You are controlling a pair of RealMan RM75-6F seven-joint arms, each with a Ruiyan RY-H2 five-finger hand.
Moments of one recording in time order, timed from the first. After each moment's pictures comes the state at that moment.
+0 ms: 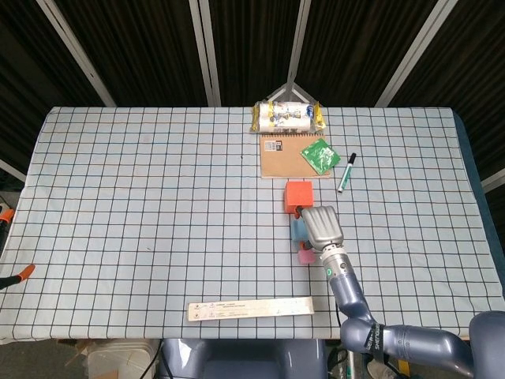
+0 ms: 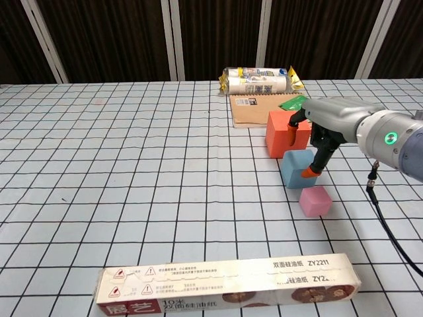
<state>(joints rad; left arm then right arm) -0.08 -1.11 -0.11 -1.62 1.35 1.47 0.09 0.74 -1.62 0.26 -1.62 -0.75 1.12 -0.75</state>
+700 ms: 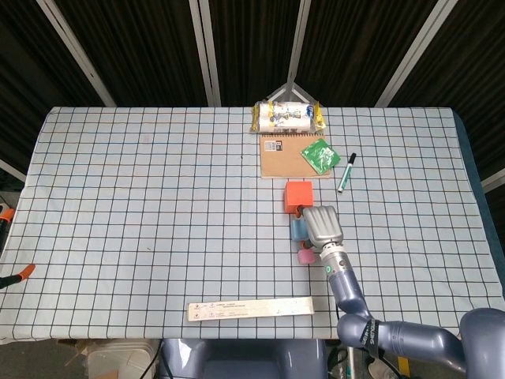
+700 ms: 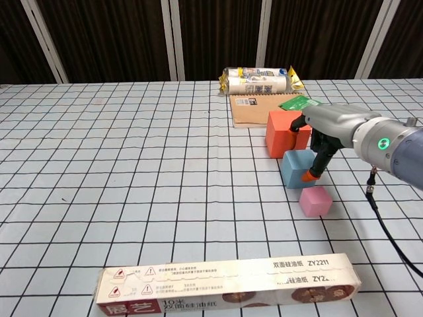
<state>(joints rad) -0.08 -1.11 -0.11 -1.62 1.33 1.46 0.10 0.76 -1.65 0.25 -1.54 -0.72 1.11 -0.71</state>
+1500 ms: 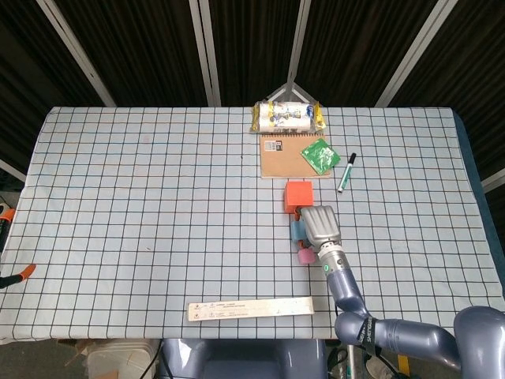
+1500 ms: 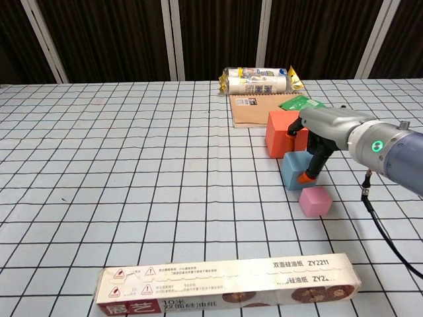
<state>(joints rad) -0.09 -1.11 -0.11 -1.62 1.33 1.46 0.11 0.78 -1.67 0.24 -1.50 -0.72 1.09 -0.67</state>
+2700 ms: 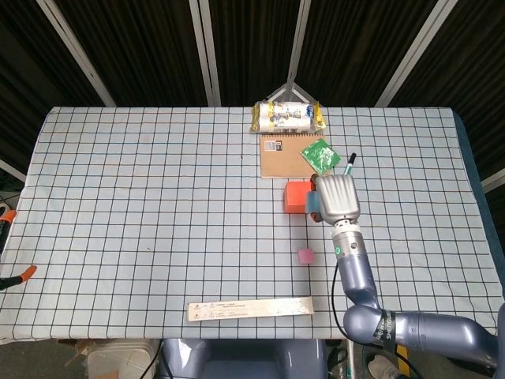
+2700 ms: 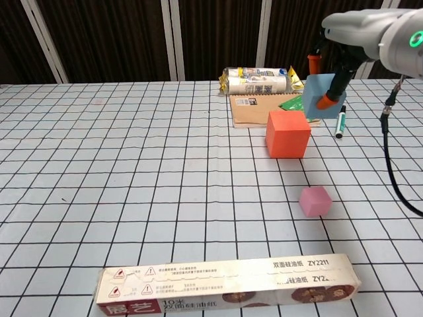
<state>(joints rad) -0.08 -1.10 -0.10 -1.62 1.35 1.46 0.06 0.87 -1.44 0.40 -1.84 -0.51 1.31 -0.98</state>
